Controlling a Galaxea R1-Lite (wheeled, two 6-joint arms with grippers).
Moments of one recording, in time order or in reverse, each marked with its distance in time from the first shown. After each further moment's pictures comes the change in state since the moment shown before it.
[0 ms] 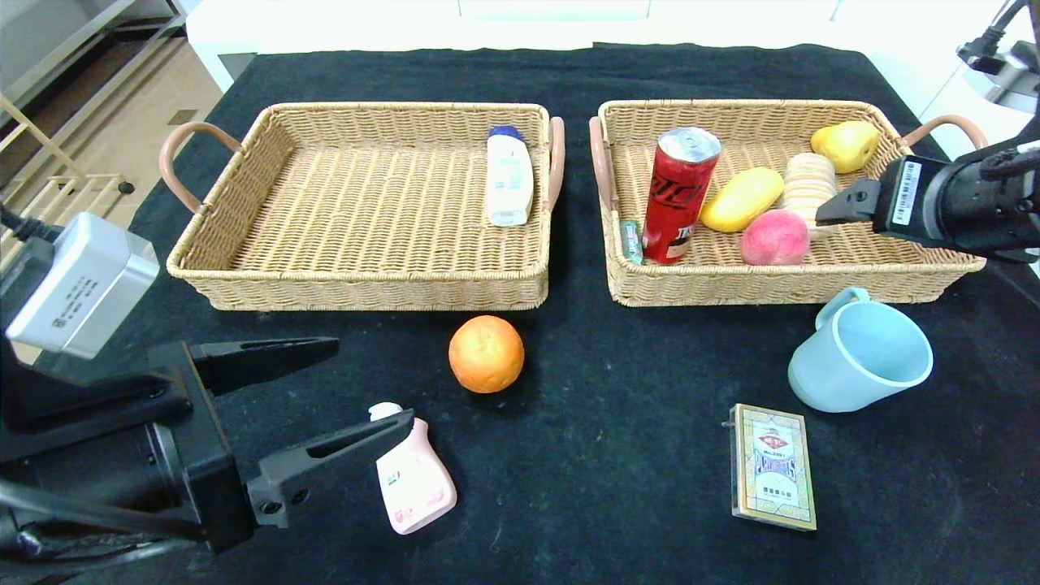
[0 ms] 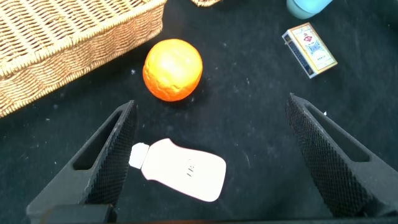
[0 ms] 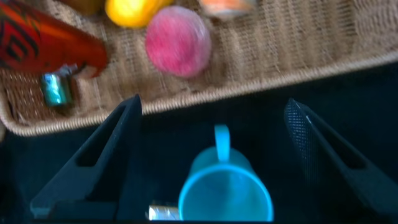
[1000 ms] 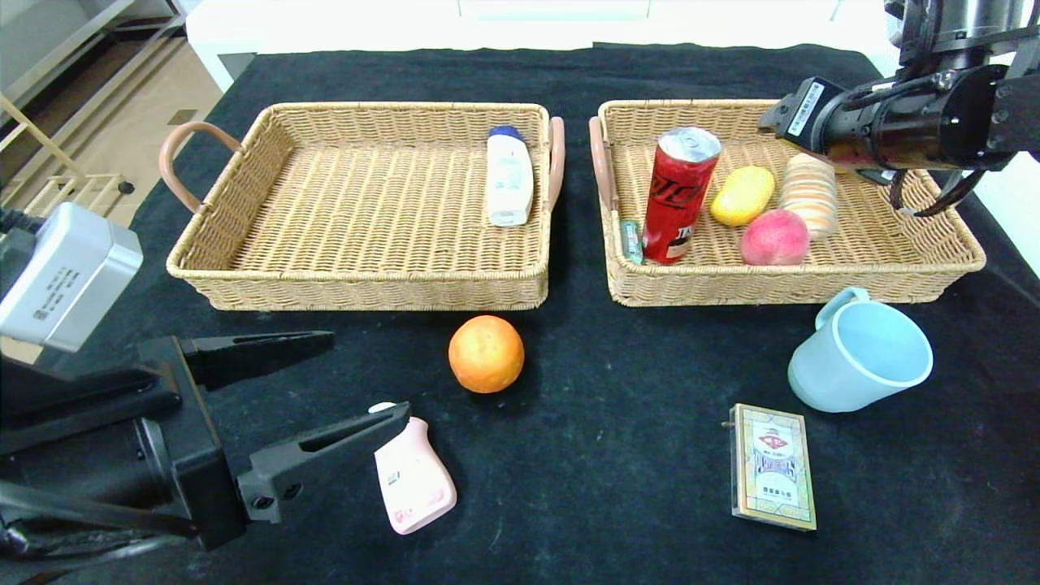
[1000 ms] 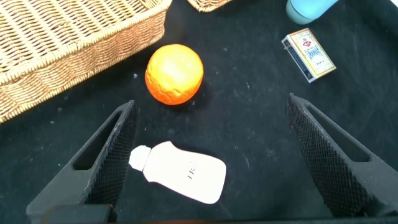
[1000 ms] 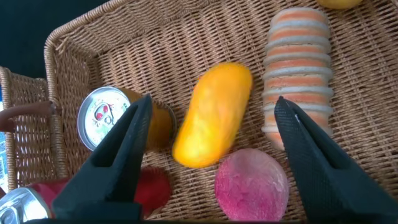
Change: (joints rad) left arm 0.003 -0.009 -0.005 -0.001 0.001 -0.006; right arm -0.049 0.321 -0.329 -0.309 0.021 0.058
